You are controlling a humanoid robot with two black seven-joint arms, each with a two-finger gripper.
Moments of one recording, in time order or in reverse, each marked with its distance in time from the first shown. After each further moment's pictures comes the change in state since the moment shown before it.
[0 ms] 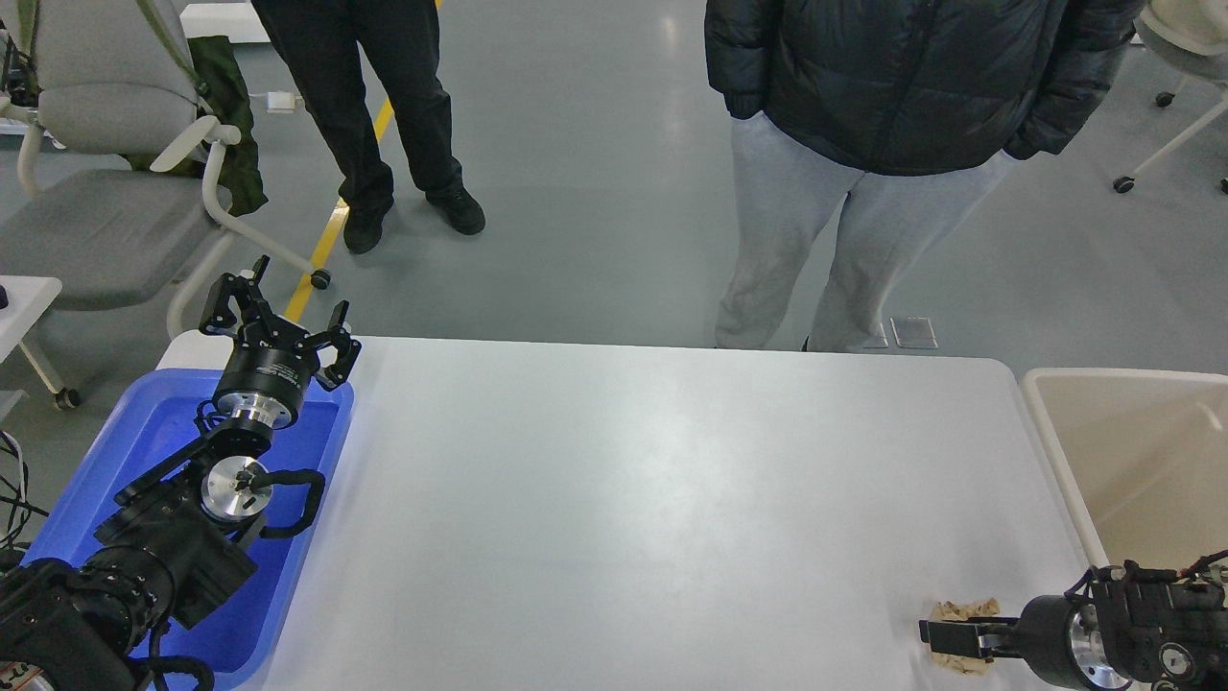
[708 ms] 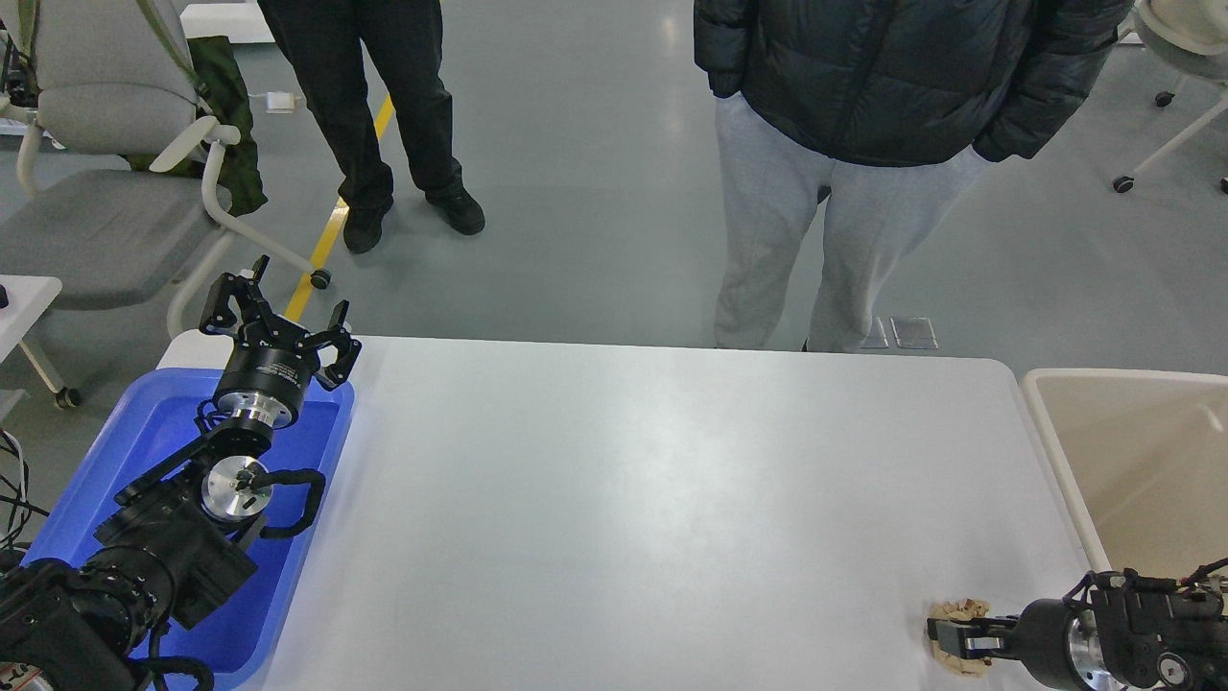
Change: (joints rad) left arm 0.000 0.000 0.000 0.000 0.000 0.000 0.000; right arm -0.010 0.002 -0.017 -0.025 -0.028 -0.046 0.037
